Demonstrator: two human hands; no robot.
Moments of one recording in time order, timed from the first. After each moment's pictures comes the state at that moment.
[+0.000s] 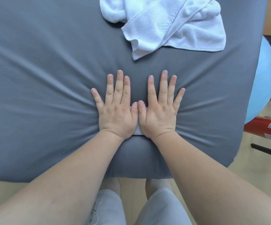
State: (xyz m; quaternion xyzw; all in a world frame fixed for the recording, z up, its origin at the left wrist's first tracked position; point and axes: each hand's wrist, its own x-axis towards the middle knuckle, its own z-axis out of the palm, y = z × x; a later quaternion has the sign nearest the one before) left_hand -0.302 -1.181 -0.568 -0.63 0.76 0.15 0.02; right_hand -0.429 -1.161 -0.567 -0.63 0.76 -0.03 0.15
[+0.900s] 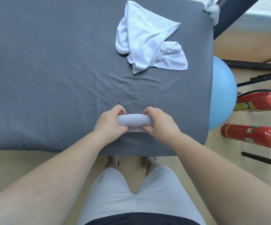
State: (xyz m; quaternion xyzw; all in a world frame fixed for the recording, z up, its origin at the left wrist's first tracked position) left_hand -0.259 -1.138 -0.407 -0.65 0.61 0.45 0.00; right_hand -0.469 -1.113 -0.417 -0.64 0.64 -0.01 0.42
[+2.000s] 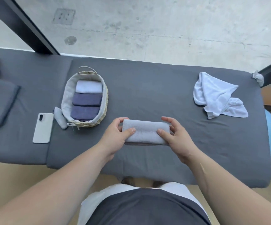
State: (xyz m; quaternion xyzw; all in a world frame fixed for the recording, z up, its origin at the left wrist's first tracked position) left_hand 0.118 -1.236 -0.243 -0.63 0.35 0.65 -0.26; right_hand -0.110 -1.206 -0.257 -0.36 0.65 -0.31 0.60
